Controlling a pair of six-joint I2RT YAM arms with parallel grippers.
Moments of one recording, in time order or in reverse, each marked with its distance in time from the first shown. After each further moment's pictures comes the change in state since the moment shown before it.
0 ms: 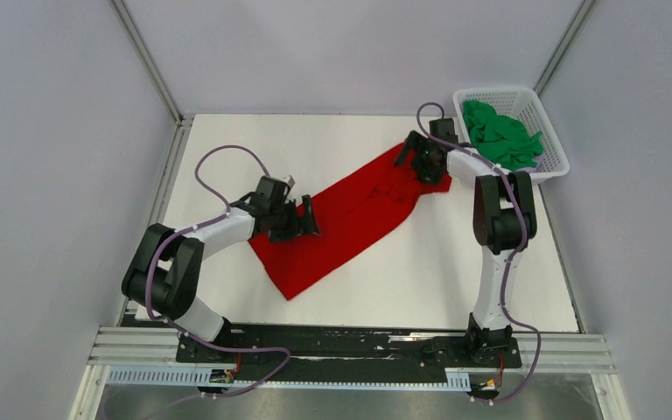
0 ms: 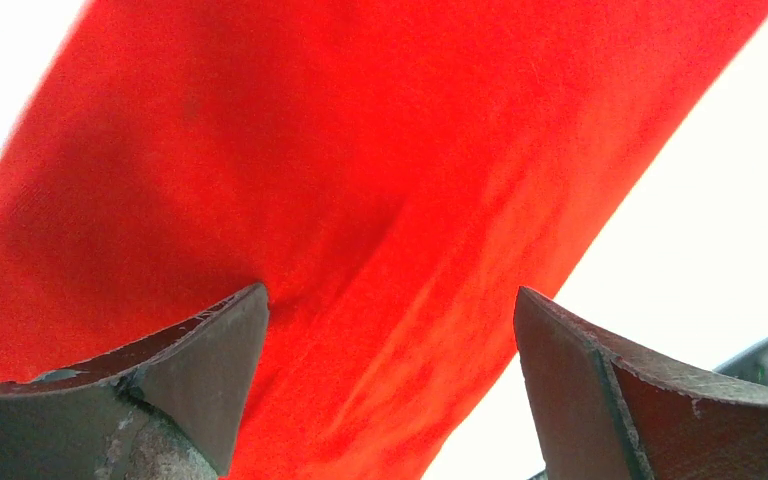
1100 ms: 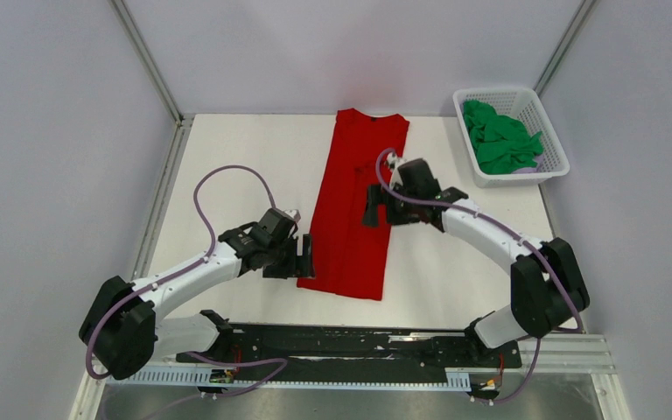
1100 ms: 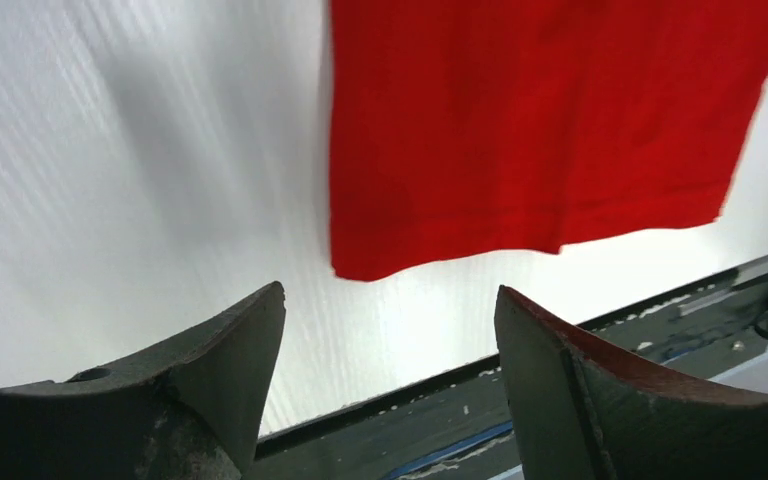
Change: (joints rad) left arm -0.245 -0.372 -0.123 -0.341 -0.124 -0.061; right arm 0.317 -0.633 -0.516 -0.037 -0.030 -0.241
